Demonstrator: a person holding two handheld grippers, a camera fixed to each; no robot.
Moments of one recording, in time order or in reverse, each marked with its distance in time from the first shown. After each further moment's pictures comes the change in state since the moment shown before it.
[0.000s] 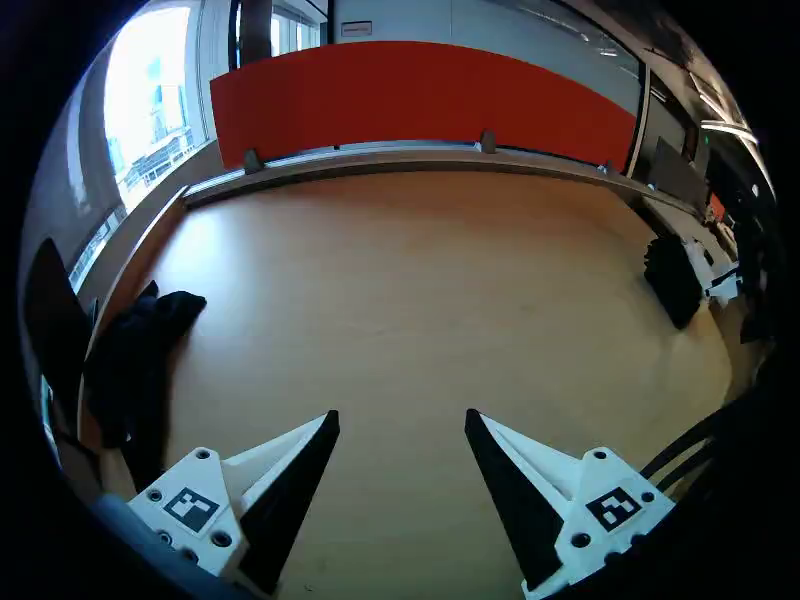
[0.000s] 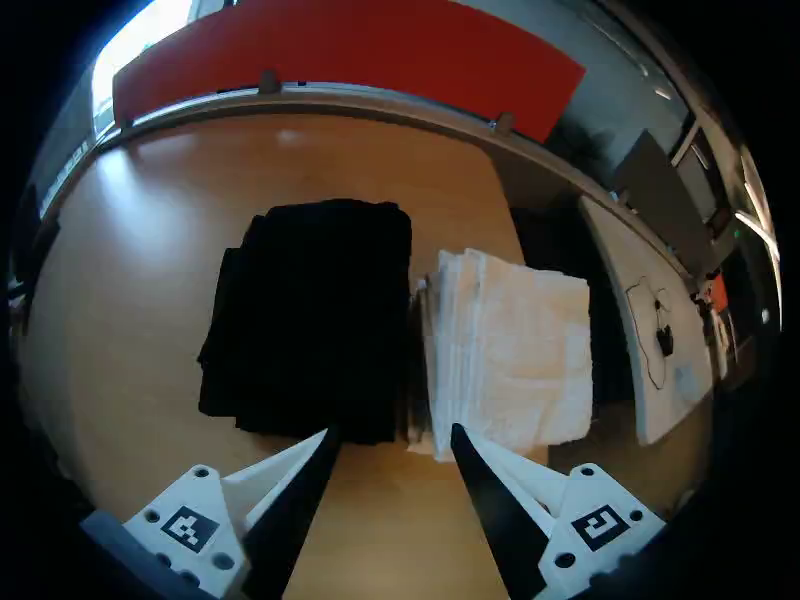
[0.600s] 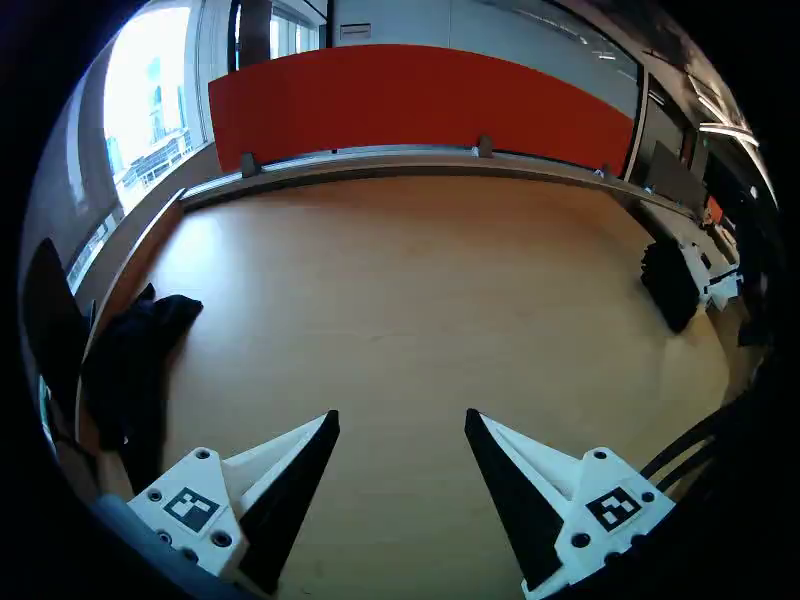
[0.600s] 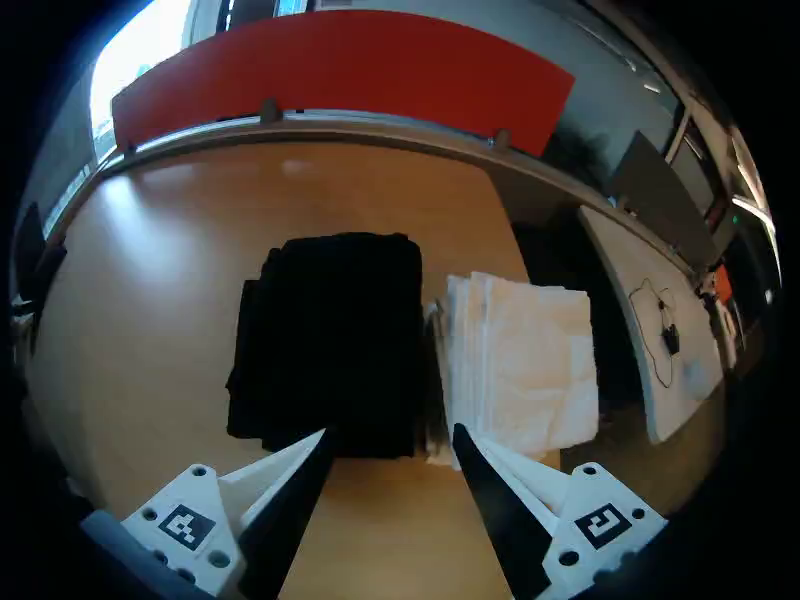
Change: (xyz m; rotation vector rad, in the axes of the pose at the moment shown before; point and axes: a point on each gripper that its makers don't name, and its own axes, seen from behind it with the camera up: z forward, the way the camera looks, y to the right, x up) left arm 0.005 0.003 0.000 -0.011 0.013 -0.004; right arm 0.017 -0.016 -0.014 0.035 0.085 0.052
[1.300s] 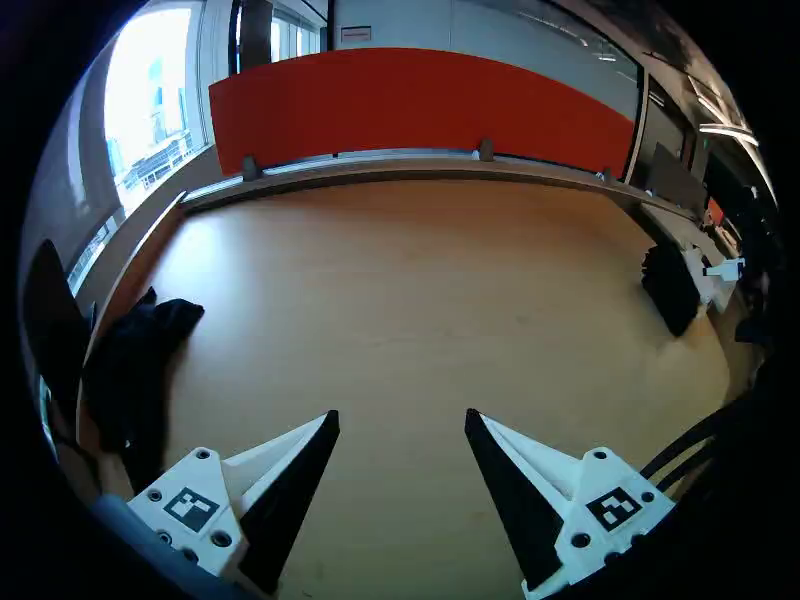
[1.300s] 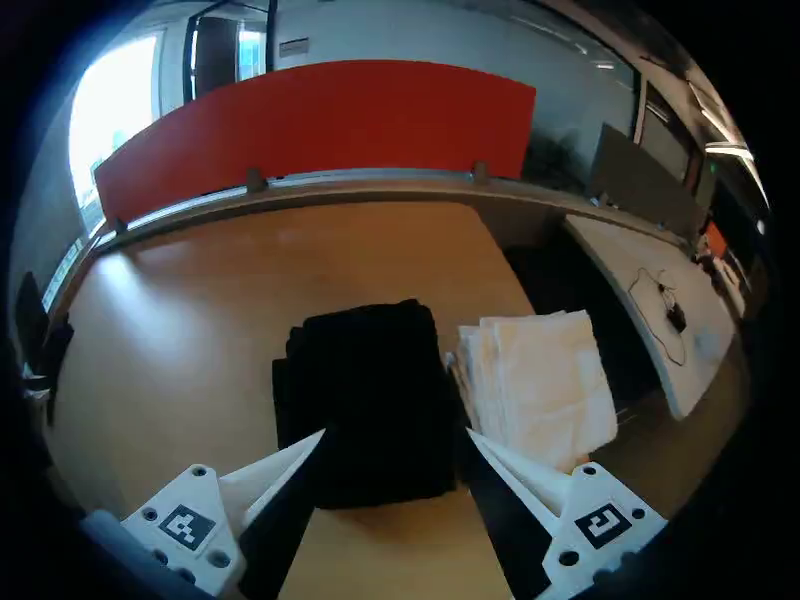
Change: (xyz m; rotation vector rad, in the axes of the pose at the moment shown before) left arm 0.005 -0.002 0.000 0.005 0.010 0.001; right arm 0.042 -0.028 -0.014 0.009 0.142 0.185
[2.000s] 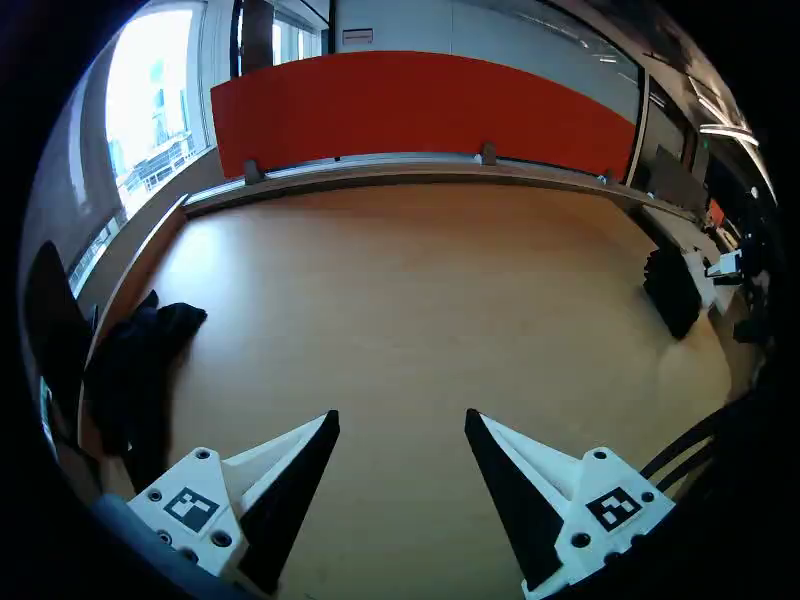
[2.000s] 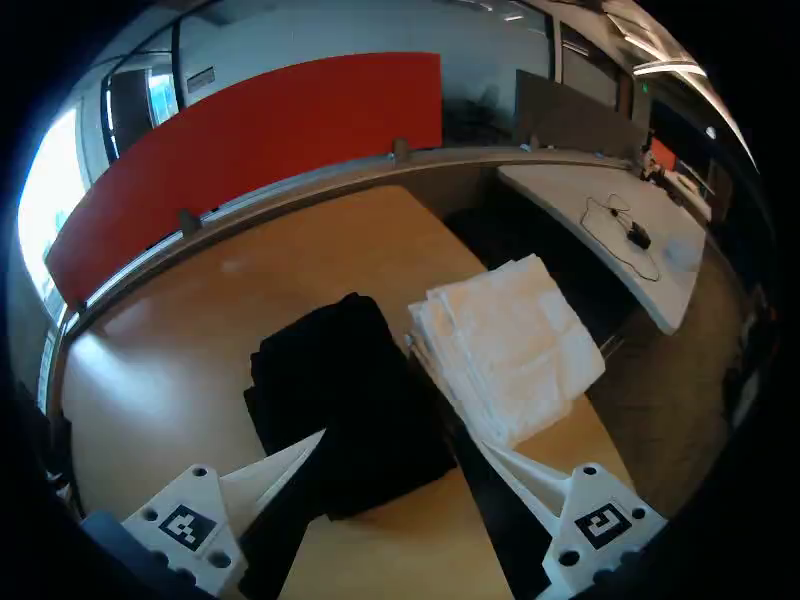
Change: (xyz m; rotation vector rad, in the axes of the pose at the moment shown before) left arm 0.007 -0.003 -0.001 0.006 0.009 -0.001; right arm -0.001 0.014 0.003 -0.125 -0.023 0.274
